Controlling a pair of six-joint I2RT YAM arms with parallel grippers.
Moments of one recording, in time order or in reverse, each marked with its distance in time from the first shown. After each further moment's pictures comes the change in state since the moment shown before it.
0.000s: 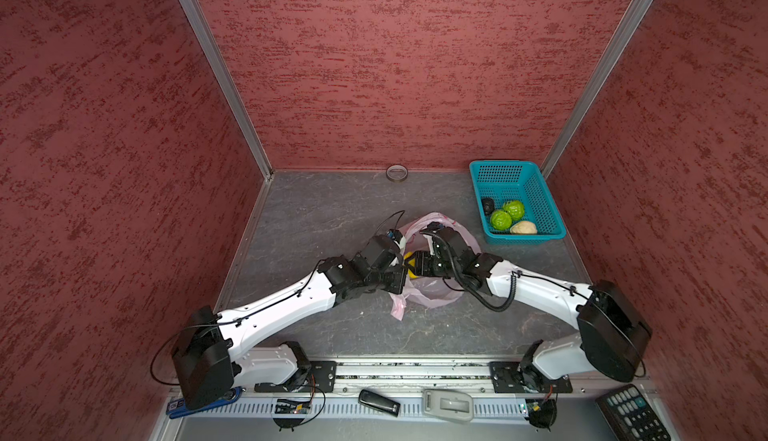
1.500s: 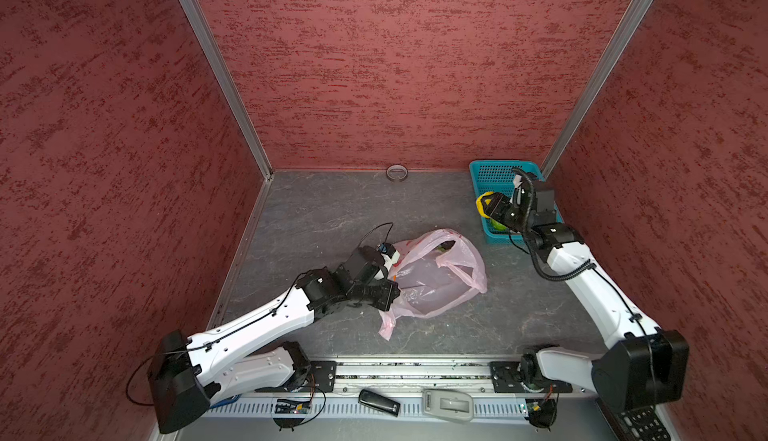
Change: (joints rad) left arm -0.020 -0.194 -0.115 -0.082 0.160 0.007; right arm -0.642 -0.151 0.221 -0.182 0.053 -0.124
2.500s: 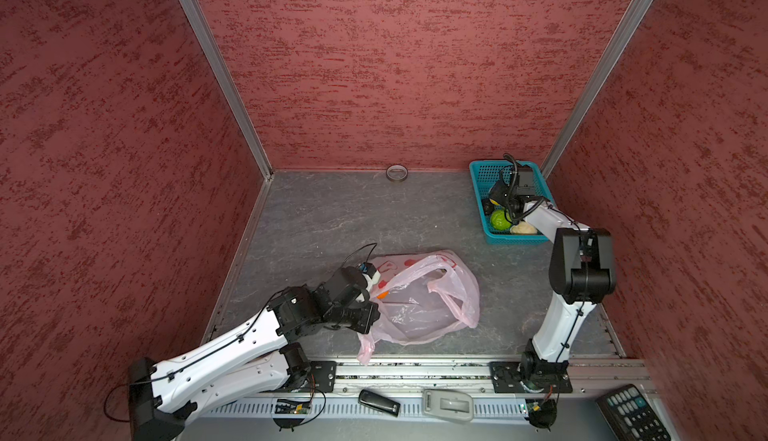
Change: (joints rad) left arm -0.059 -0.214 -0.075 -0.240 -0.046 -0.099; right arm -0.154 0.642 0.298 0.199 0.164 -0.092
